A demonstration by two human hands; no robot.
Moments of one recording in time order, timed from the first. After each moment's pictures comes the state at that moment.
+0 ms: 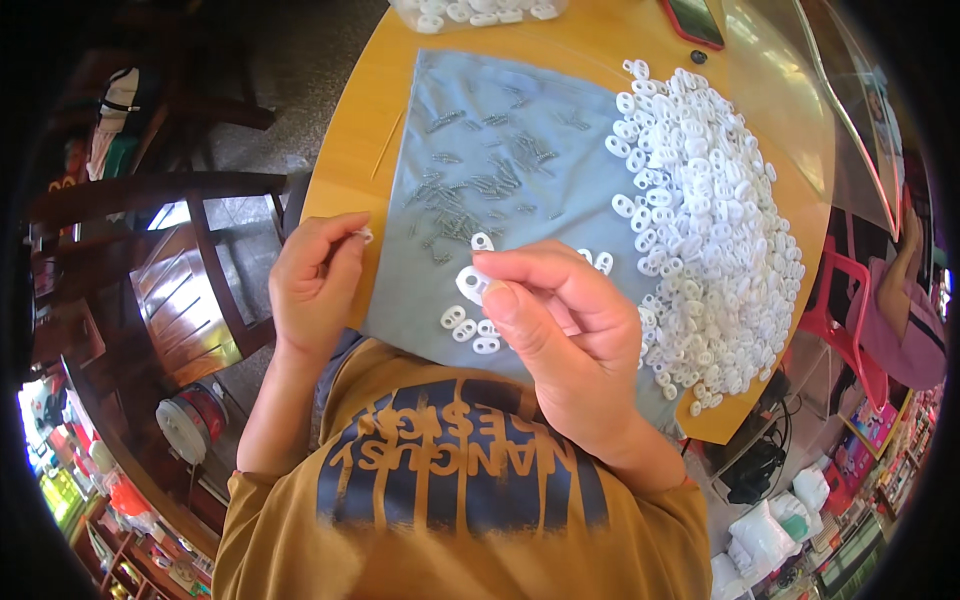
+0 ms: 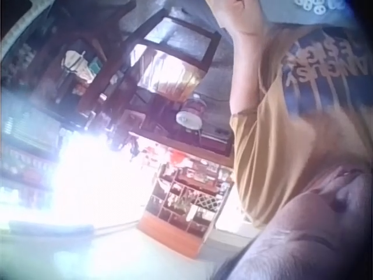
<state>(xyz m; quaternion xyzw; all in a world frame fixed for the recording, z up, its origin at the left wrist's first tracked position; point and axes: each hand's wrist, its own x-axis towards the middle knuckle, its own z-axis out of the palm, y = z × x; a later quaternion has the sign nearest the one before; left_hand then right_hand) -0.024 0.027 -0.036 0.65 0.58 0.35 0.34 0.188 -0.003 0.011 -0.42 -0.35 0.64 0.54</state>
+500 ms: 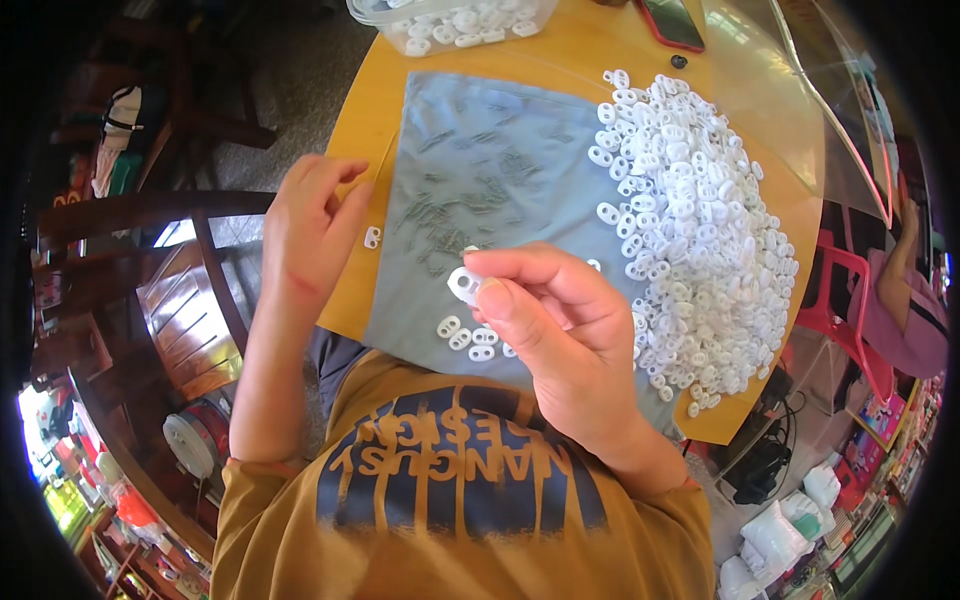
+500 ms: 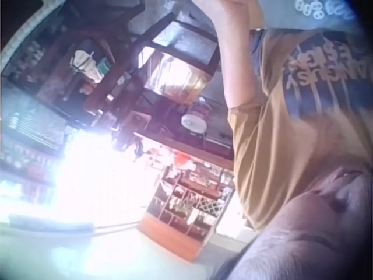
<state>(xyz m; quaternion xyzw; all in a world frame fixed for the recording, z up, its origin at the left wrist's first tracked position) -0.015 0.083 -0.021 0.73 0.59 0.26 0.22 0.194 0.002 0.021 -0.43 -0.30 0.66 0.54</state>
